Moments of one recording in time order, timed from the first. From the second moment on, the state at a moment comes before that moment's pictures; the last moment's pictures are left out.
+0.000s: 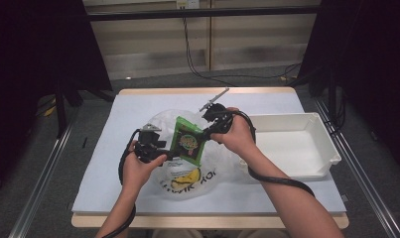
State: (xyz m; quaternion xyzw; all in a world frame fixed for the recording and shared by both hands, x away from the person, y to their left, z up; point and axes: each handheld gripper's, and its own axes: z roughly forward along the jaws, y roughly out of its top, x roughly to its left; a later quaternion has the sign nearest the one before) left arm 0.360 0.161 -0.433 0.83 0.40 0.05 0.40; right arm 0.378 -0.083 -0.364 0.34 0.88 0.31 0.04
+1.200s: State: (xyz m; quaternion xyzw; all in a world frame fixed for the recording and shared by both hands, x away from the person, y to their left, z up) left arm 0.360 0.164 -0.440 0.83 0.40 0.04 0.40; right arm 0.385 -0.069 -0.374 0.36 0.88 0.30 0.00
